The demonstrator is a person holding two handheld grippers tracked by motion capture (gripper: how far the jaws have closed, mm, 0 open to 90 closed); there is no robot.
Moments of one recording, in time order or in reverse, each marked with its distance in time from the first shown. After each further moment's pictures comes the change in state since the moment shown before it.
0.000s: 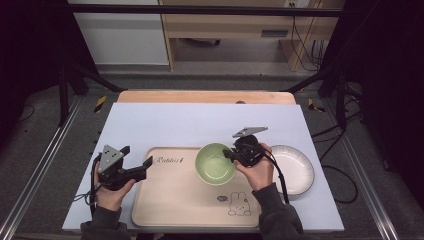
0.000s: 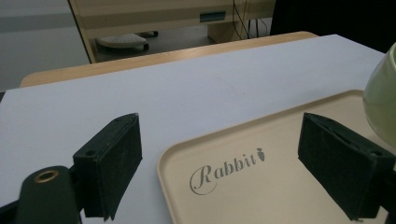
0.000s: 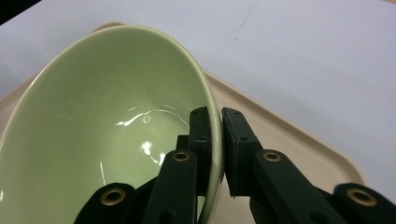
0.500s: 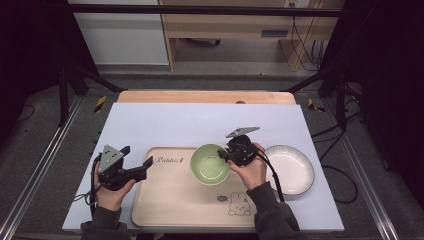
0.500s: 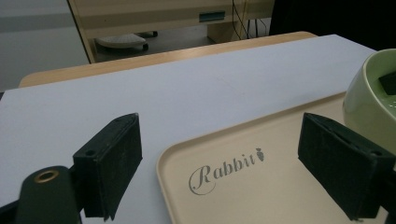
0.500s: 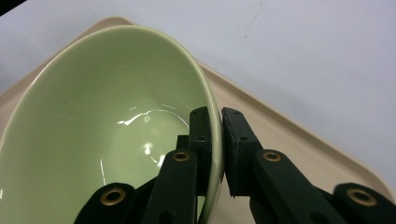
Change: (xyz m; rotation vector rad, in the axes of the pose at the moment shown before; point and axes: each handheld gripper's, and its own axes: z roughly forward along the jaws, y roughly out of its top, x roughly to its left) left arm 0.000 0.000 0.000 0.002 -0.002 0.002; right arm 0.005 0.003 0.019 0.018 0.010 -0.010
